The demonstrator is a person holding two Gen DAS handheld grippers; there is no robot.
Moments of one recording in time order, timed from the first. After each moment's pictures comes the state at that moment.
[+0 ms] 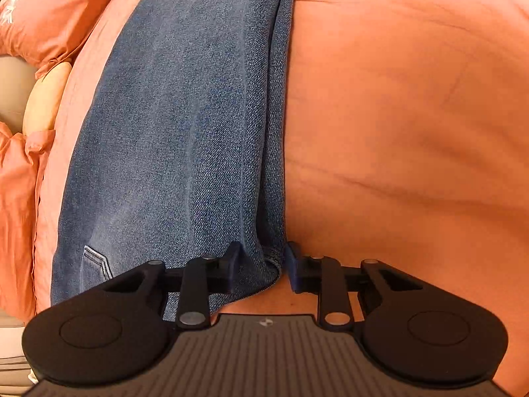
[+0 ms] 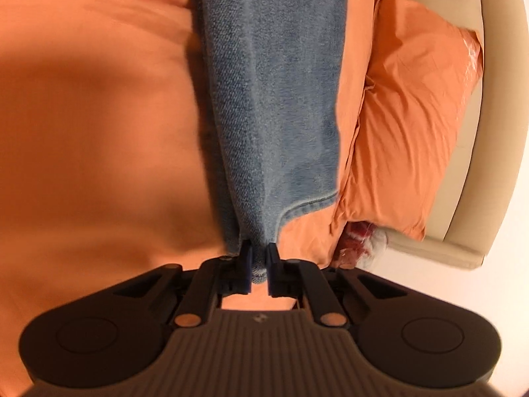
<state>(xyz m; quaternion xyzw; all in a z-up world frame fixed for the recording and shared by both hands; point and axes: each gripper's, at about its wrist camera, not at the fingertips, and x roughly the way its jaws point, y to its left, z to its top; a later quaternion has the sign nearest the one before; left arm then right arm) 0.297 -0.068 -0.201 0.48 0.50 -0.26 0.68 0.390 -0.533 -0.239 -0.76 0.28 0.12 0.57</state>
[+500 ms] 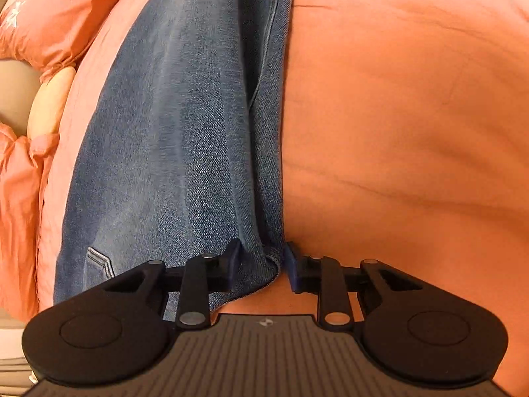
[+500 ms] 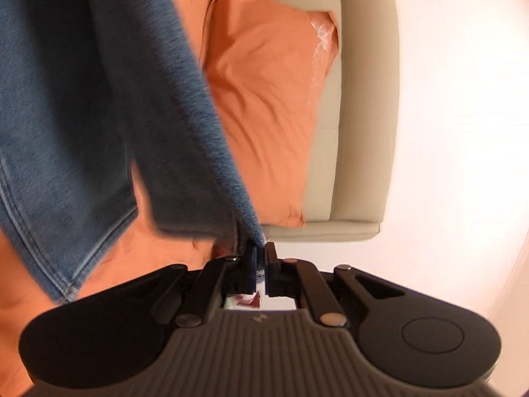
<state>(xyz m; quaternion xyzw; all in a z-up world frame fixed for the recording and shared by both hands) 0.292 -0.067 -0.199 0.48 0.48 -0.26 0.68 0.437 -0.516 -0.191 -0.74 0.20 0.00 0.64</state>
